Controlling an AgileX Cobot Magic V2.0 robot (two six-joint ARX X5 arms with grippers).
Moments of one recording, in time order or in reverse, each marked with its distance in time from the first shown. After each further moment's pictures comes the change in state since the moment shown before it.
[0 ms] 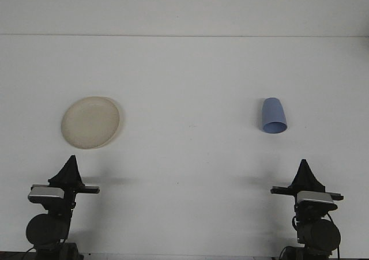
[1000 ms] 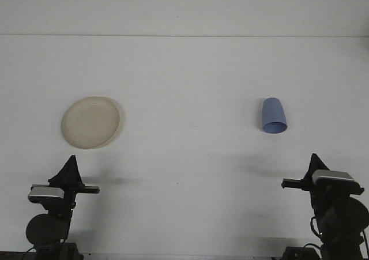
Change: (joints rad) left arm 0.000 0.000 0.000 0.000 0.000 0.000; right arm 0.000 0.382 0.610 -0.589 0.000 0.000
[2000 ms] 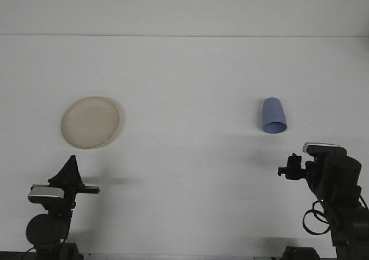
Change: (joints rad) left arm 0.000 0.000 0.000 0.000 0.000 0.000; right arm 0.000 0.362 0.229 -0.295 -0.026 0.000
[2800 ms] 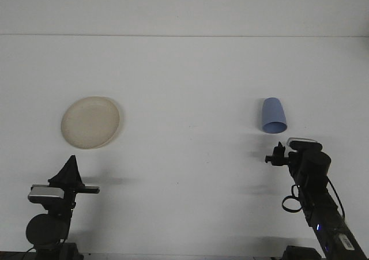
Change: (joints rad) left arm 0.000 0.000 0.000 0.000 0.000 0.000; right arm -0.054 0.332 -0.437 0.912 -0.054 0.020
